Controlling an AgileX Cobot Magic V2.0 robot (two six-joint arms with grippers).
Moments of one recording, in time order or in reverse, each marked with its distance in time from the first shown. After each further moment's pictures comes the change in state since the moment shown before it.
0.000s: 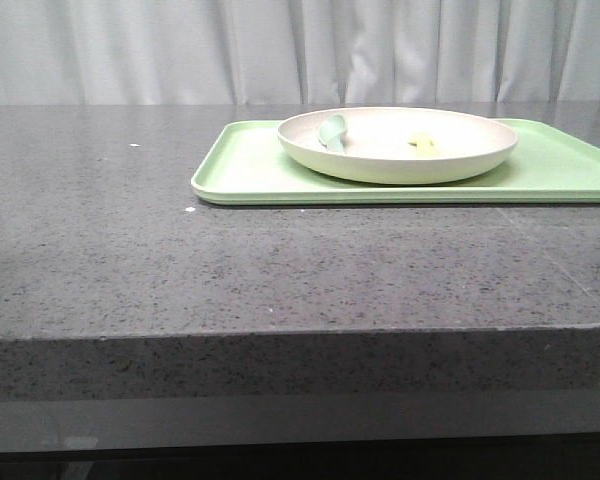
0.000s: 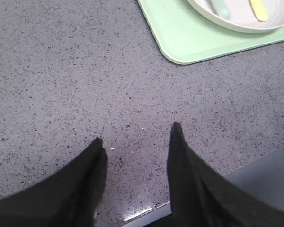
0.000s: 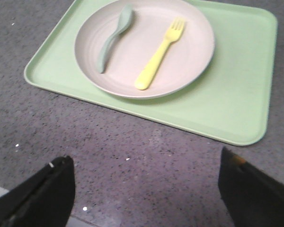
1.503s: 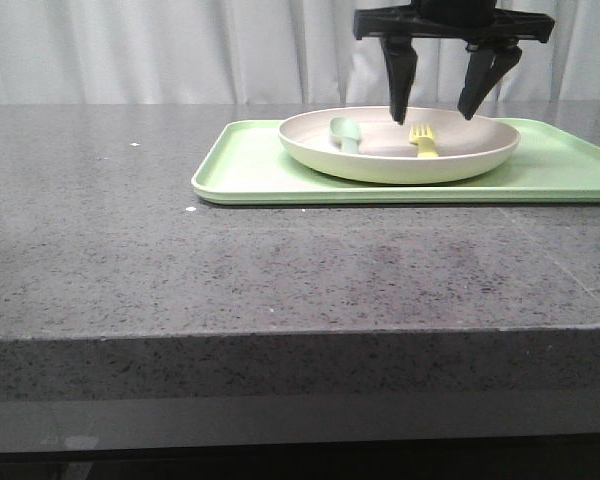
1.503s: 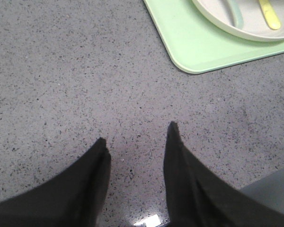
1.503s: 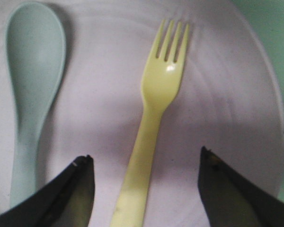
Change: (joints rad) left arm 0.000 0.027 0.003 0.013 -0.051 0.002; right arm 0.210 1.211 -1.106 -0.404 0.393 0.589
